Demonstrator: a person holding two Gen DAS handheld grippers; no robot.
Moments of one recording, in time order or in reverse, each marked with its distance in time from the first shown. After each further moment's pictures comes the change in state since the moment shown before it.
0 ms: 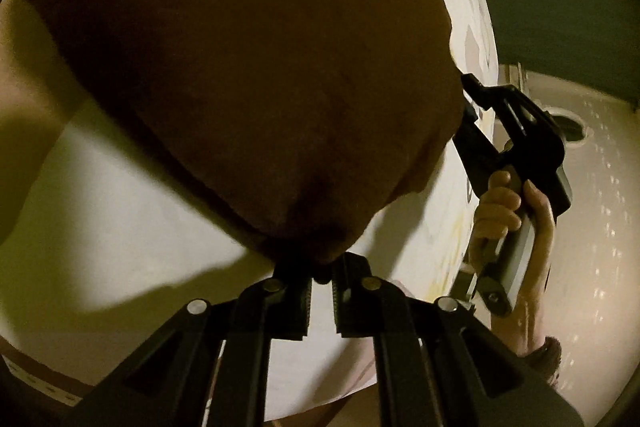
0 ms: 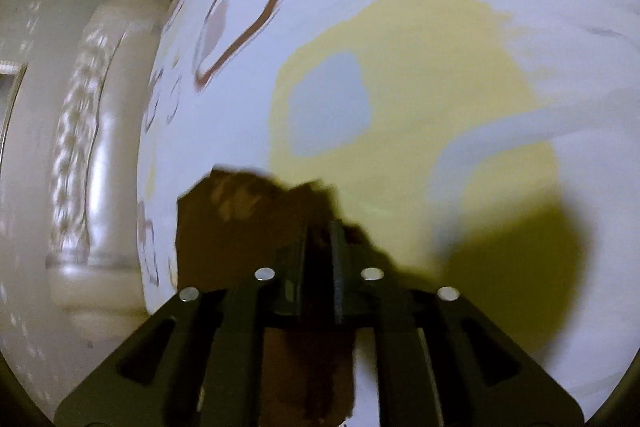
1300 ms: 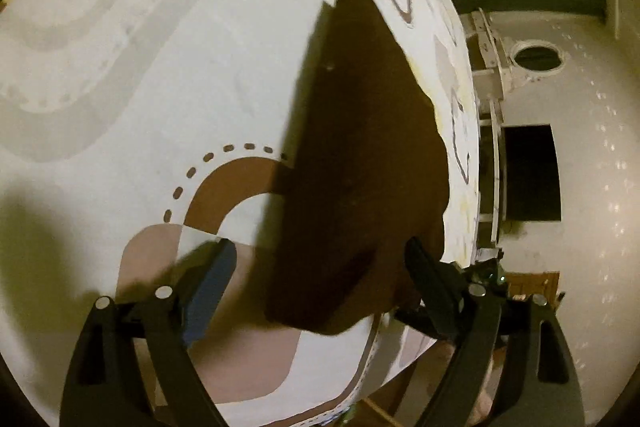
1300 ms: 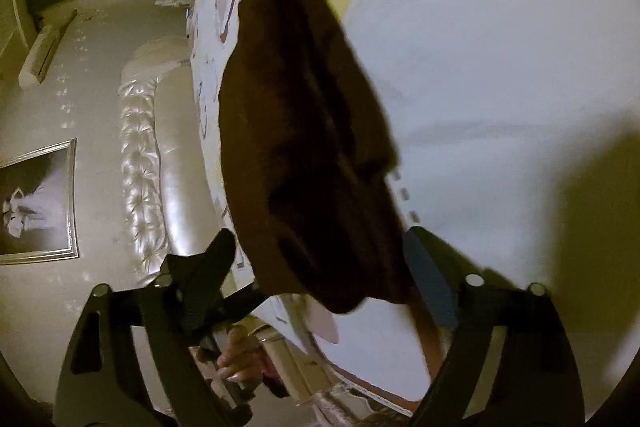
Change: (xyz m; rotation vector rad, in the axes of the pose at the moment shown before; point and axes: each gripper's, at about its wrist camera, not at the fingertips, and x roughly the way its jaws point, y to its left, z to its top) left arm -0.079 0.015 0.111 0.277 0.052 0.011; right arm 0.004 -0.021 -0.184 0.303 0.041 0.302
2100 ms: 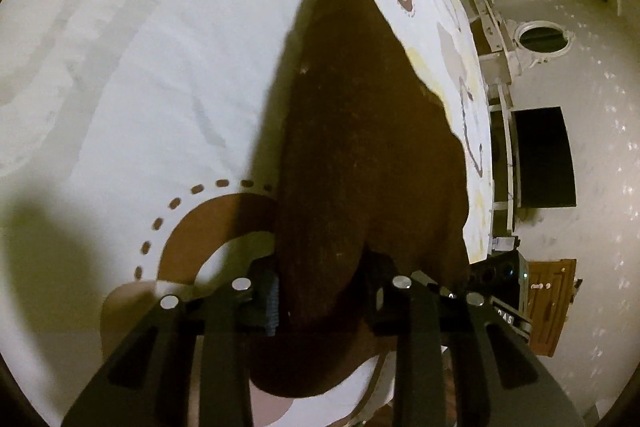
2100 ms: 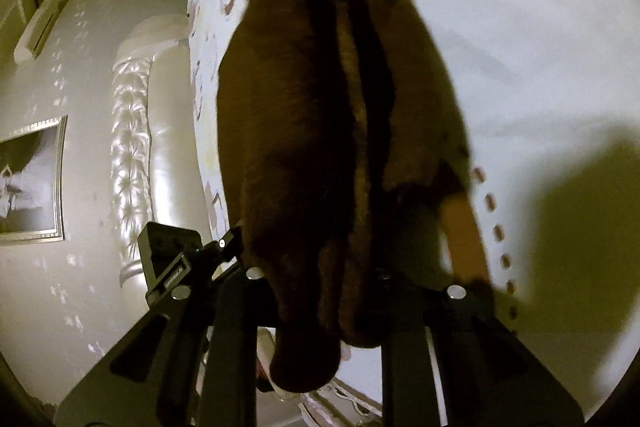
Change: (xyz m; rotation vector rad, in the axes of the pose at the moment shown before) left arm 0.005 -0.011 0.012 0.079 0.016 0.049; right arm 0.033 0.022 -0.005 -0.066 0.038 -0.027
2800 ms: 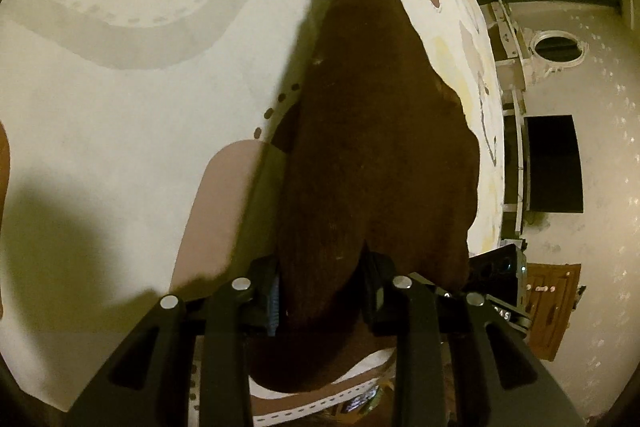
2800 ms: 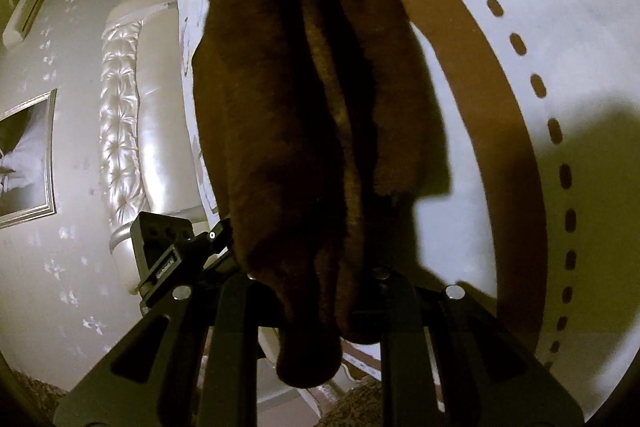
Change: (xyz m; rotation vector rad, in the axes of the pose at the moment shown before) left arm -0.020 0.030 -0.041 -0.052 0.009 0.046; right arm 0.006 -0.025 -0.050 0.014 0.125 -0.030
